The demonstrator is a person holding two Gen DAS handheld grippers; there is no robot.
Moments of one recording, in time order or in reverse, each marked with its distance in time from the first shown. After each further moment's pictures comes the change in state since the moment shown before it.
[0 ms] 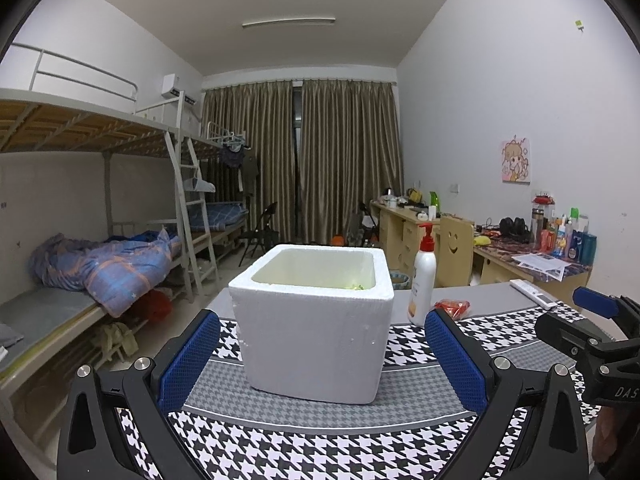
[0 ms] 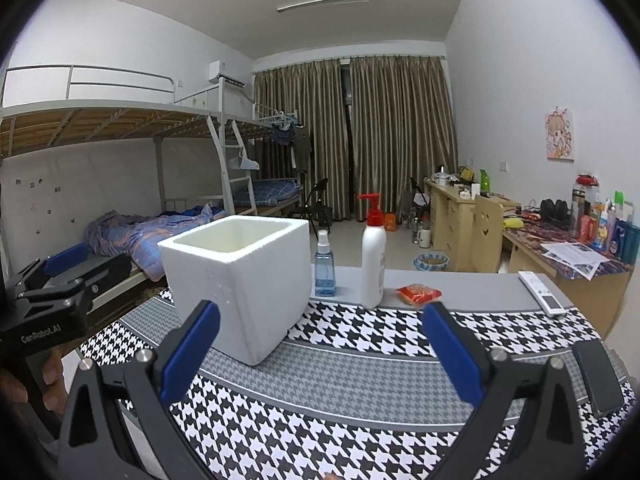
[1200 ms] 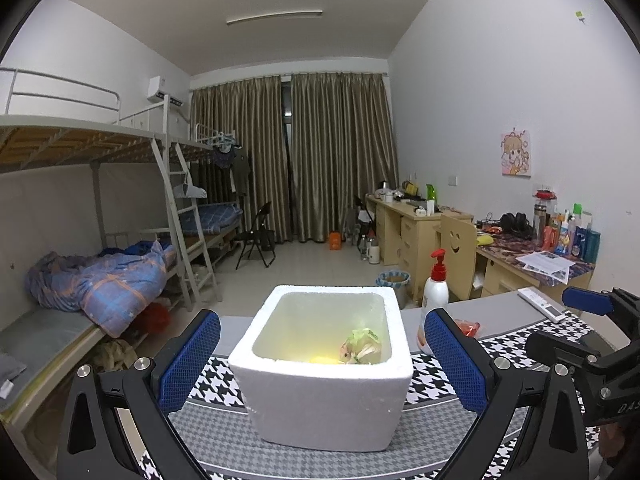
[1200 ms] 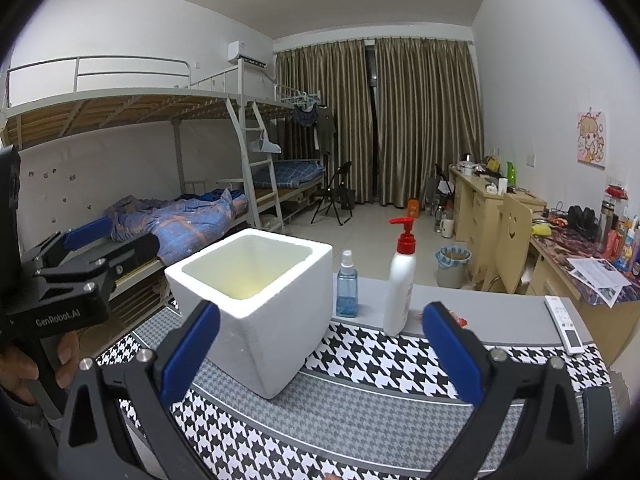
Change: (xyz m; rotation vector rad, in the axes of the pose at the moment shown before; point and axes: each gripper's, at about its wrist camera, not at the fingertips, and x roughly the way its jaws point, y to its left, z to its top) left arm 0.038 0.004 0.062 0.047 0.035 -0.019; right arm 0.042 0.008 0.061 -0.034 0.086 0.093
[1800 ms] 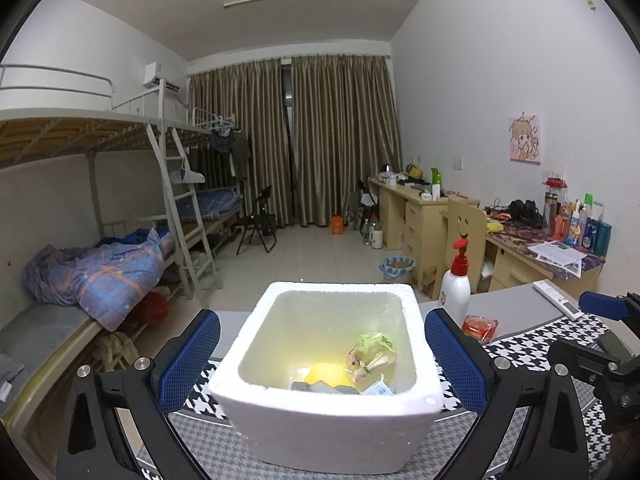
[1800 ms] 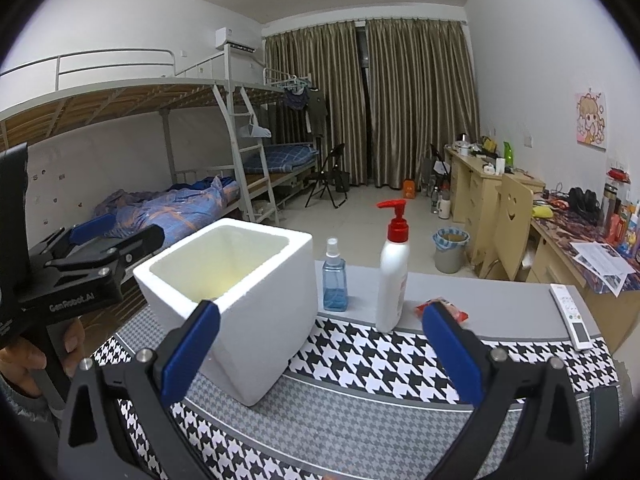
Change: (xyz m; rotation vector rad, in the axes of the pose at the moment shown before) left arm 0.054 0.001 0.005 0.006 0.063 0.008; right arm 0.039 -0.022 0.005 0.030 0.067 -0.014
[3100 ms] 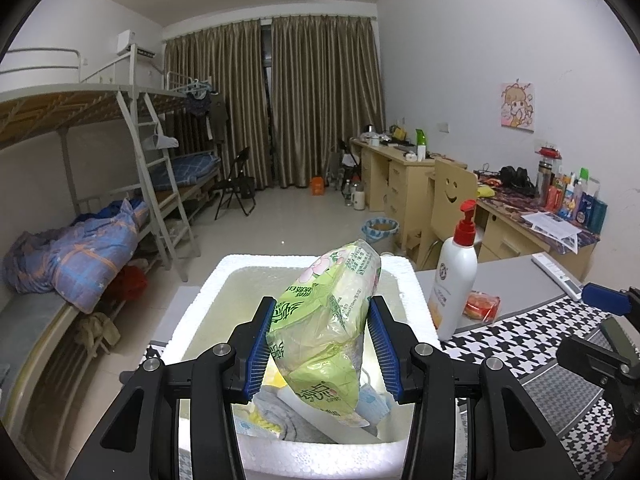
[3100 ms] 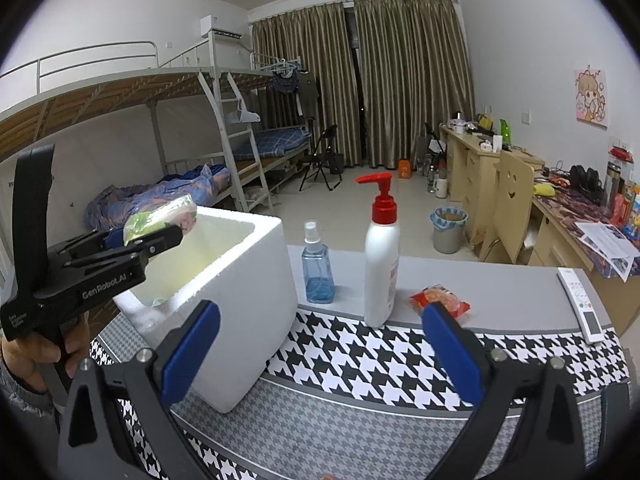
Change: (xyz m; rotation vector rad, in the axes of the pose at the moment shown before) left arm 0.074 -0.008 -0.004 0.016 0.160 -0.068; right arm 0.043 -0.029 0.001 0.041 0.071 -0.012
